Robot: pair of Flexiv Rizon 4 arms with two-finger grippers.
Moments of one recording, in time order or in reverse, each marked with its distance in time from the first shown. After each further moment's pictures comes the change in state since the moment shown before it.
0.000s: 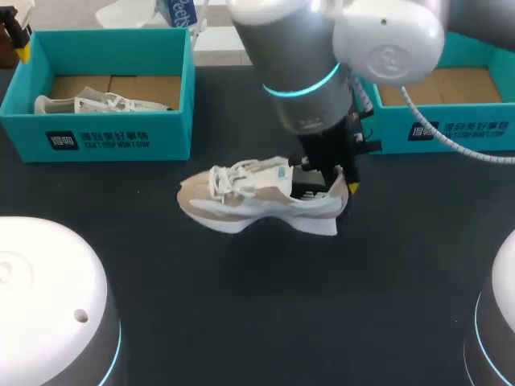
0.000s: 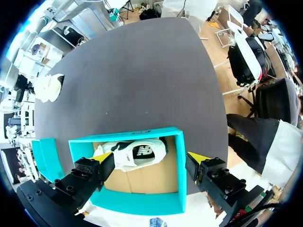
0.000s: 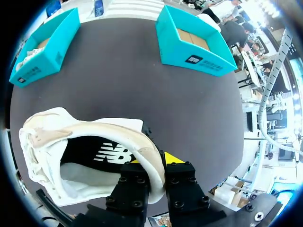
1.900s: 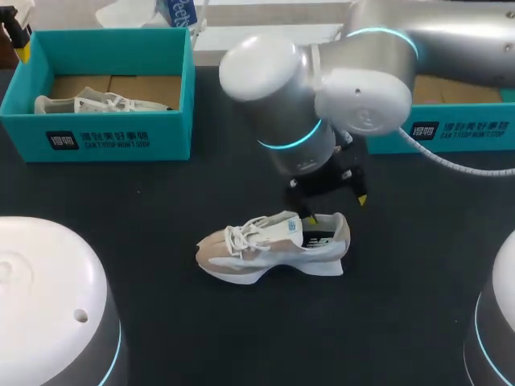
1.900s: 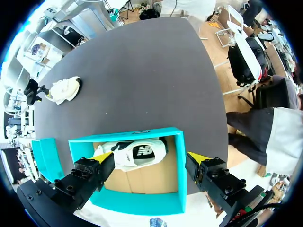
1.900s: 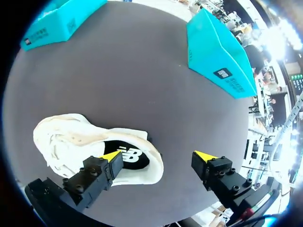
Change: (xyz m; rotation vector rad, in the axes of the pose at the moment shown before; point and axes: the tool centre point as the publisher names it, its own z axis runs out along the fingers) left arm 0.000 0.000 0.000 0.000 0.000 0.000; right arm 0.027 0.018 0.059 -0.078 -0.019 -0.256
